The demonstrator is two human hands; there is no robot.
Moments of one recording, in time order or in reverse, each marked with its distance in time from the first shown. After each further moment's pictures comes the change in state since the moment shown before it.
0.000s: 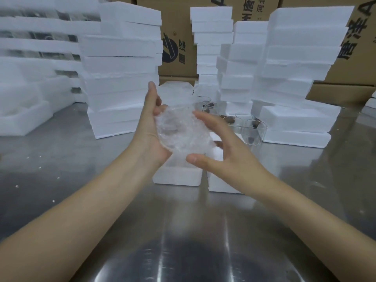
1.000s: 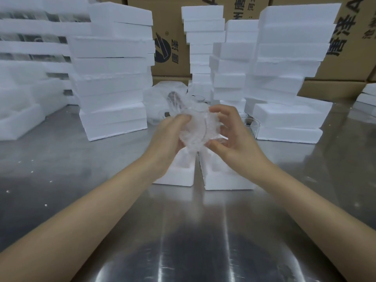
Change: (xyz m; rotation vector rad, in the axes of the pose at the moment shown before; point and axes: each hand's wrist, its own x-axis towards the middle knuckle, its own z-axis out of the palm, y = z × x) left_hand -0.003 -0.028 -0.004 0.788 -0.253 0.217; right_hand 0.008 0.026 -0.022 0.093 0.128 -0.019
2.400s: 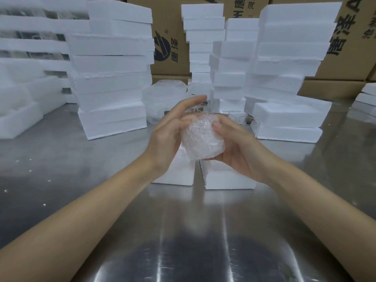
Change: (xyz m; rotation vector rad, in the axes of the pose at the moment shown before) left_hand -0.005 0.003 -0.005 -0.038 -0.266 0.246; right_hand 0.003 -0.008 -0.007 0.596 -0.215 0.385
